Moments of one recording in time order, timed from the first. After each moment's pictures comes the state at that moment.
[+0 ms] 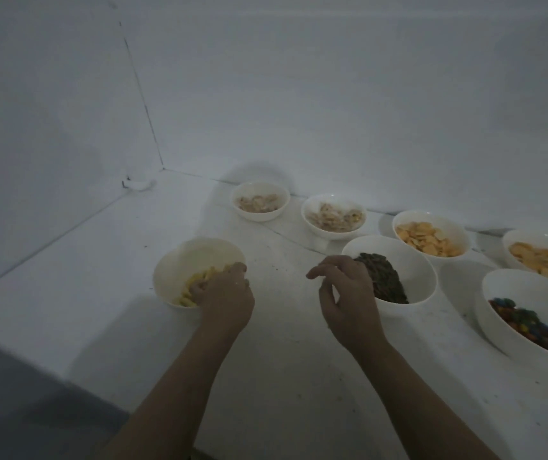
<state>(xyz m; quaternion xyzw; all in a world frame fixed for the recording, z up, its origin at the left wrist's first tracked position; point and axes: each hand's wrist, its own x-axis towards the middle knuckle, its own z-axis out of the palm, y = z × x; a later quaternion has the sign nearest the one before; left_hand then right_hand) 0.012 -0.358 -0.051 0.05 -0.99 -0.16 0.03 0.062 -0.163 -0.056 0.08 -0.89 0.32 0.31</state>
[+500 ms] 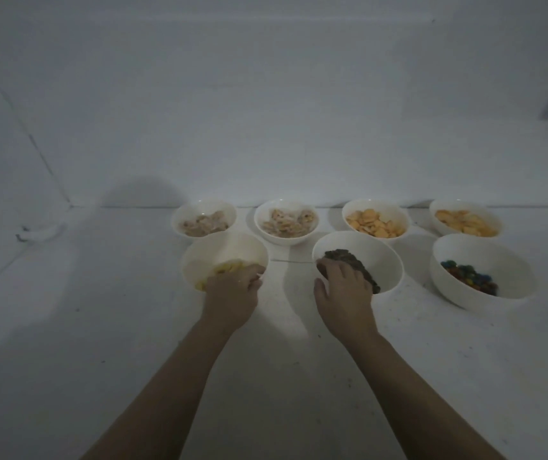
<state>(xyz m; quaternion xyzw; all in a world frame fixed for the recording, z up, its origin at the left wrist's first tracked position) -0.064 -0.340 -0.055 -0.26 -0.92 -0.28 0.01 0.039 -0.168 -0.064 -0.24 -0.94 0.18 0.18</state>
